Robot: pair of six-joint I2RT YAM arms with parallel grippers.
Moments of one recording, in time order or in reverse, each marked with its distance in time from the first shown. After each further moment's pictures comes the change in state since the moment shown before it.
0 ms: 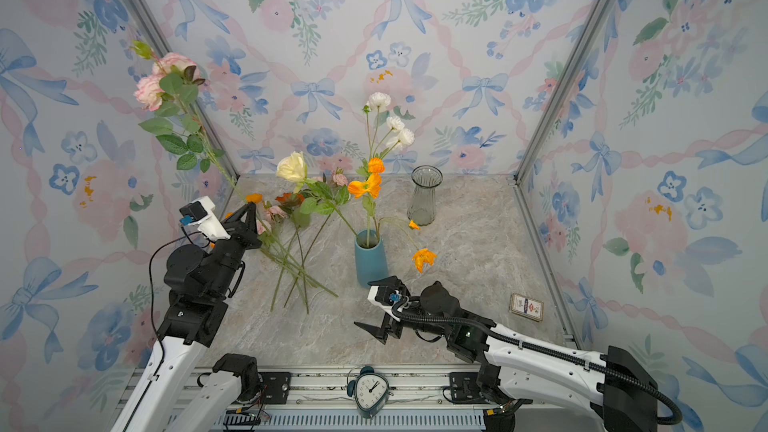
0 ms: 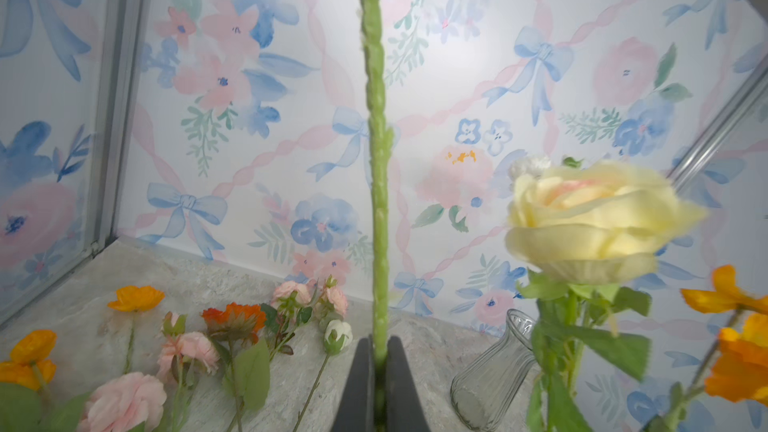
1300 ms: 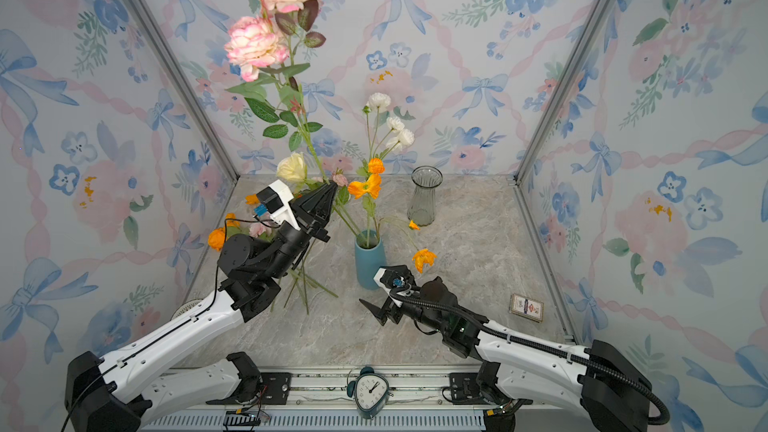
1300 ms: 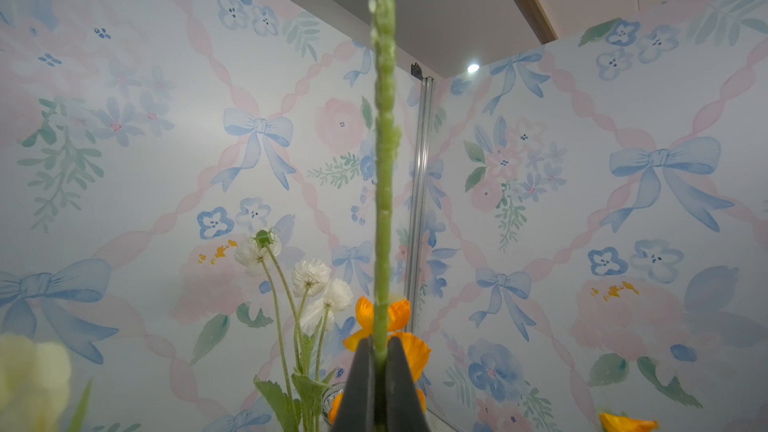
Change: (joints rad) left arm -0.584 0.466 0.145 0.622 -0.021 0.350; right arm -0.081 0.090 -0.022 0.130 0.139 0.042
